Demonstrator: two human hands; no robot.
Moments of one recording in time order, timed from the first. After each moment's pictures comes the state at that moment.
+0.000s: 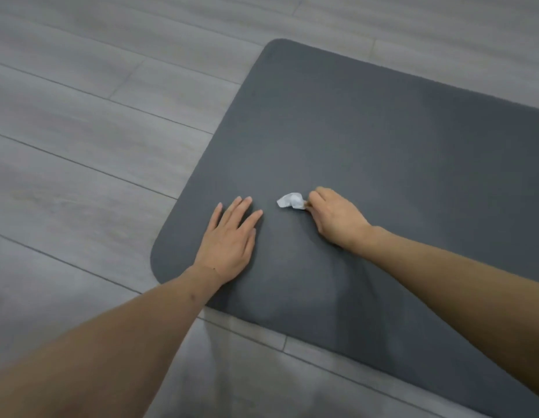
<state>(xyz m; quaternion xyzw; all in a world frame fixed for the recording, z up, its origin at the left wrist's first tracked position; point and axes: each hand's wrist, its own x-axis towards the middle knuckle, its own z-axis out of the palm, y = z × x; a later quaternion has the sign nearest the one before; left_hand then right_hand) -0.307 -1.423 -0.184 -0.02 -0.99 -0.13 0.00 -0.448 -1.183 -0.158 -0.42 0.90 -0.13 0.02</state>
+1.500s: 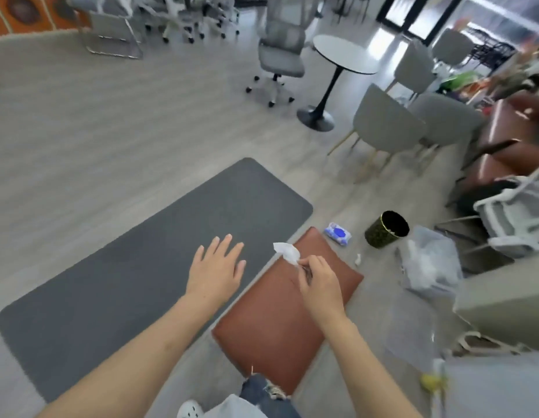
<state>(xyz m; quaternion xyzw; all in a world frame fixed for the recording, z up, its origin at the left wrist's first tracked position) -0.219 -0.987 0.820 -0.48 -0.86 -0.12 -0.13 -0.016 -0.852 0.834 0.41 0.86 -0.22 -0.21</state>
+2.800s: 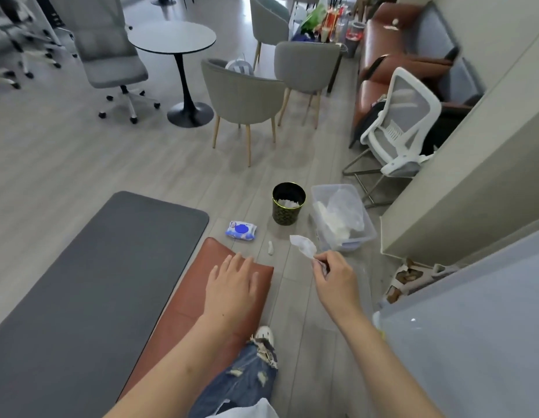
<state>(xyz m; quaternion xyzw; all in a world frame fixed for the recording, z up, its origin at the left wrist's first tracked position) 0.274 -0.528 0.813 -0.63 -0.76 -0.09 -0.15 0.500 -0.461 0.824 0.60 0.70 -0.22 -0.31</state>
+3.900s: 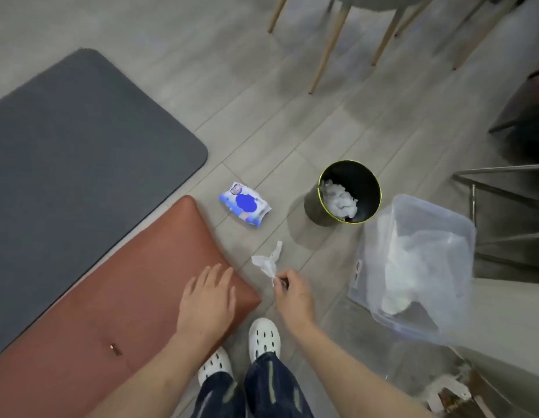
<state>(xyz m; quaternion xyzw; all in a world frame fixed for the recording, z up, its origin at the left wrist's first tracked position) 0.206 -0.125 0.353 -0.41 -0.86 0.00 -0.30 0.357 0.000 0.317 0.57 0.71 -0.40 0.00</state>
